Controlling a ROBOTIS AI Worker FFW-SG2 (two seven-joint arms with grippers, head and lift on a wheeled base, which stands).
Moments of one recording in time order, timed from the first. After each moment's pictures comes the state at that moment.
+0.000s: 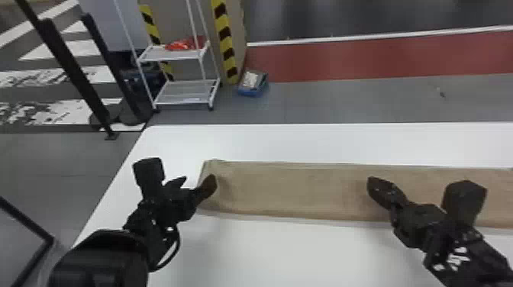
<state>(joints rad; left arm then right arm) 0.15 0.31 0.05 -1.76 0.44 0.49 0.07 0.12 -0.12 0.10 -1.59 -0.20 0.14 0.35</state>
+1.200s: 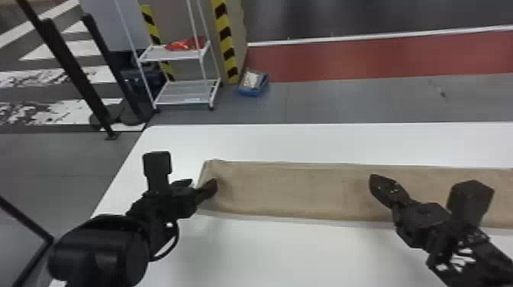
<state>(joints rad) 0.08 0.31 0.05 -1.76 0.38 0.67 0.02 0.14 -0.13 0.09 -1.63 -0.20 0.13 0.35</state>
